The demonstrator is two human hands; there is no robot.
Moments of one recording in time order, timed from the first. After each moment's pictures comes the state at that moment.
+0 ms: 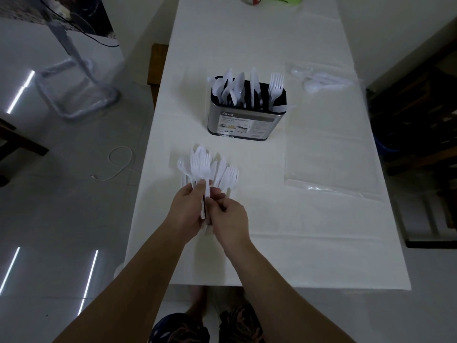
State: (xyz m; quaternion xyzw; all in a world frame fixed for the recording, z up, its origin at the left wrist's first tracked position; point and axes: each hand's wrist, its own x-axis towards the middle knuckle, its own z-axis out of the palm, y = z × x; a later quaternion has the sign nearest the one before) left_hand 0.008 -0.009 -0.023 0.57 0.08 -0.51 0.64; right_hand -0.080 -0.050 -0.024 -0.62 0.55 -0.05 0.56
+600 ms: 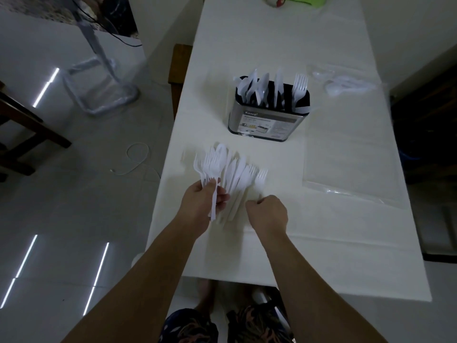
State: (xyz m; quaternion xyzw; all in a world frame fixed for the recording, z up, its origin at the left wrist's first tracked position) left_hand 0.023 0.009 -0.029 0.60 0.10 -0.49 0.63; right_hand -0.093 -0.084 -0.040 -0.68 0.66 0.05 0.33
